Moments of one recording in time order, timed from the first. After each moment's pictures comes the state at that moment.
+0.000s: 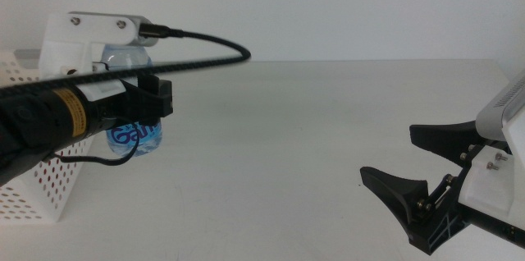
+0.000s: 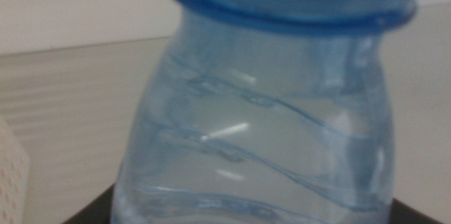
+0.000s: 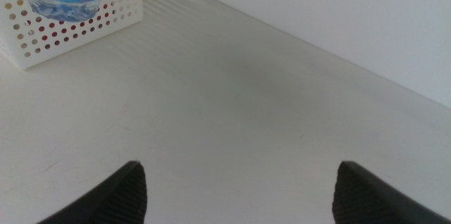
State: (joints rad) left arm -0.37 1.21 -0.74 0.72 0.10 -0.84; right arm 0.67 0.90 -0.49 -0.03 -0.01 -0.04
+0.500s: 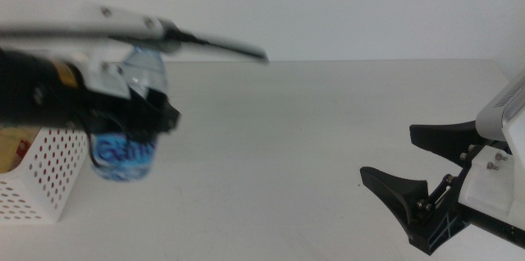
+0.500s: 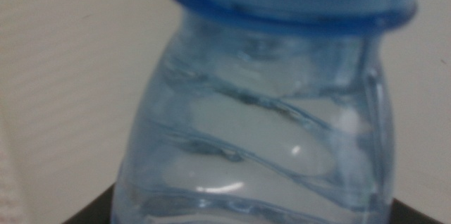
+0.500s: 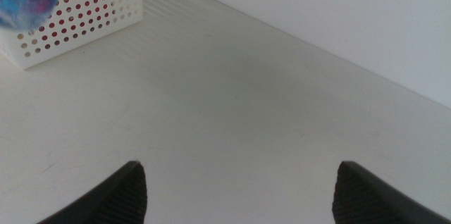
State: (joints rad) left arm -0.37 1.21 -0.95 -0.10 0.60 0.12; right arm 0.67 0.90 -0.49 -0.03 -0.01 -0.04
